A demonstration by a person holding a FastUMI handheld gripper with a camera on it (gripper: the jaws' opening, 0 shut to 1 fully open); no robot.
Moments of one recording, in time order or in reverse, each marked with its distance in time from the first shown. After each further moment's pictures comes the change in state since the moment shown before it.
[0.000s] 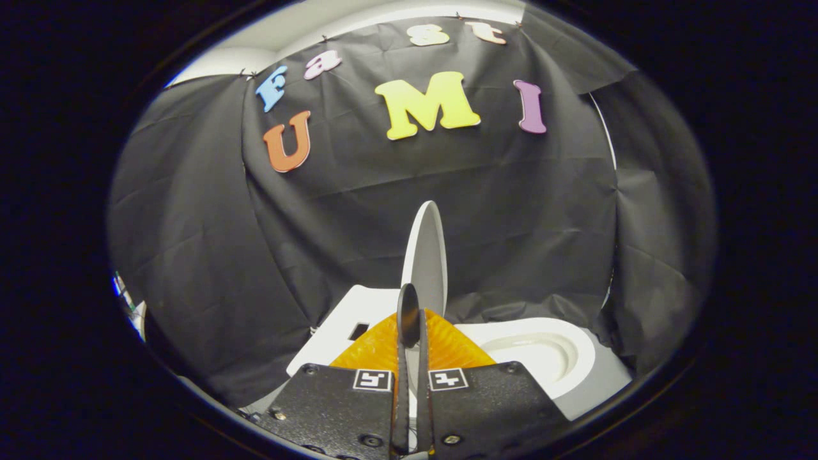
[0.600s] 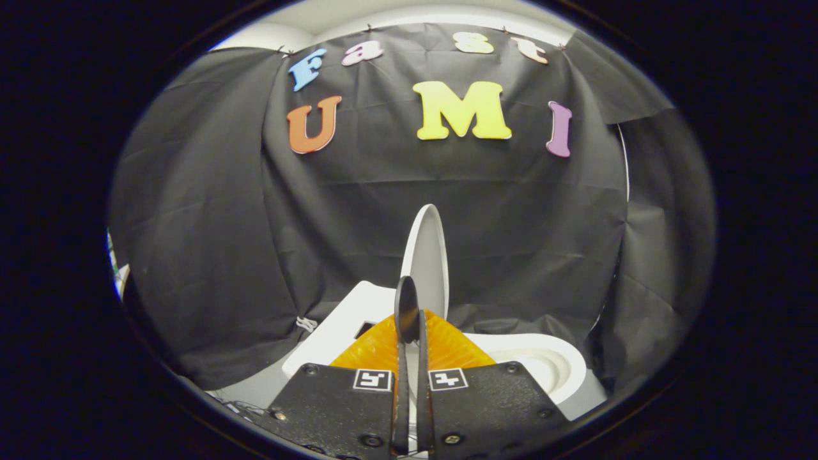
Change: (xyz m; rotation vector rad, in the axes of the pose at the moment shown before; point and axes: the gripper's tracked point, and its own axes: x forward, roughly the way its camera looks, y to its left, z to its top) arm 0.013 0.048 -0.014 -0.162 -0.023 -0.033
